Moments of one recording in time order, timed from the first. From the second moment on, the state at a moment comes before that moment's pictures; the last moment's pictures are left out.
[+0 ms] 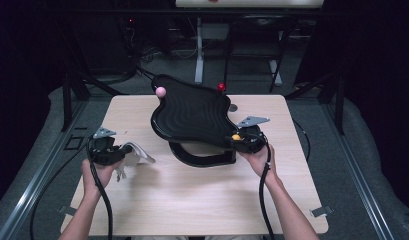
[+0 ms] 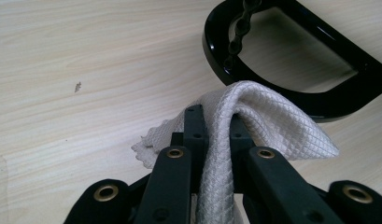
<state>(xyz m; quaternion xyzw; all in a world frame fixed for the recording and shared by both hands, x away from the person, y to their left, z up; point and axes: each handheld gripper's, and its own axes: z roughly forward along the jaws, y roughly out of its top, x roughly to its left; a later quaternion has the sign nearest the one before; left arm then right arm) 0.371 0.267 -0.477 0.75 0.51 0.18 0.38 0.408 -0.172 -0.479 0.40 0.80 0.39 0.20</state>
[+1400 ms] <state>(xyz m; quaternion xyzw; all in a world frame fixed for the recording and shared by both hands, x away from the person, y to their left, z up) 0.454 0.203 -0.383 0.80 0.43 0.20 0.37 0.411 -0.167 -0.483 0.41 0.79 0.40 0.22</state>
